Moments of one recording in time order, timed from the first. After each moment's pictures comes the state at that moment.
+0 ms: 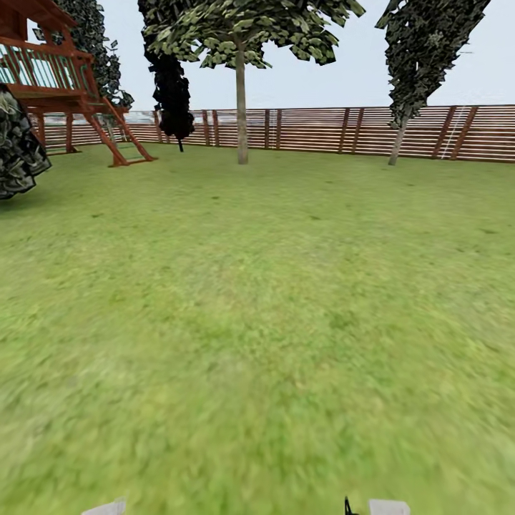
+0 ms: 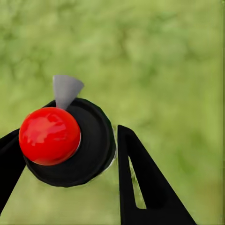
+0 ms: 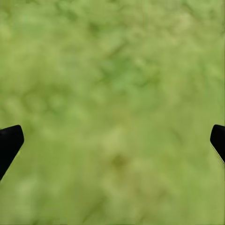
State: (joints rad) left arm -0.36 0.15 -0.10 -0.04 0.30 -0.51 0.10; right arm -0.37 0.00 -0.24 -0.03 0.29 -0.60 -0.20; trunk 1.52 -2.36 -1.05
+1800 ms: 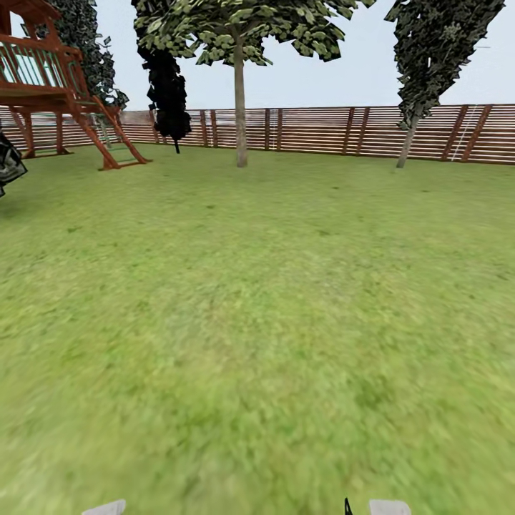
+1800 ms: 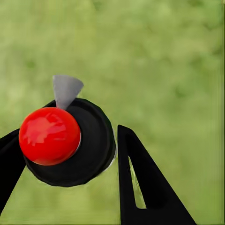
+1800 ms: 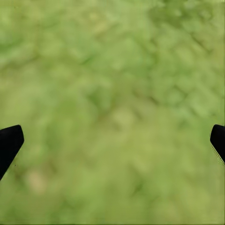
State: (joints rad) left arm -0.36 0.15 -0.10 -0.04 0.30 -0.51 0.10; right arm -0.37 0.00 -0.24 -0.03 0.29 -0.60 -0.20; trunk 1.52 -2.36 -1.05
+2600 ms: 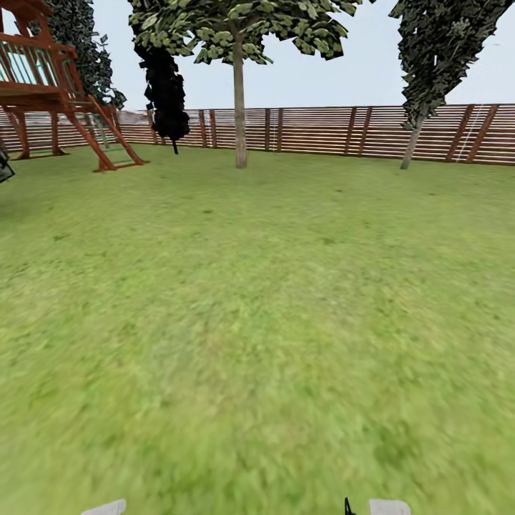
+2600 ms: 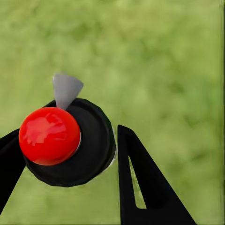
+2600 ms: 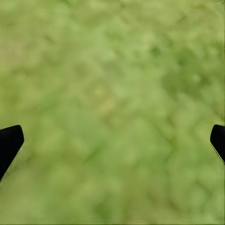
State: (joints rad) left arm -0.36 0.15 -0.10 -0.04 0.30 -0.51 0.10; right arm -0.37 0.00 -0.24 -0.03 0.29 -0.60 -0.20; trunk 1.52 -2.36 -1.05
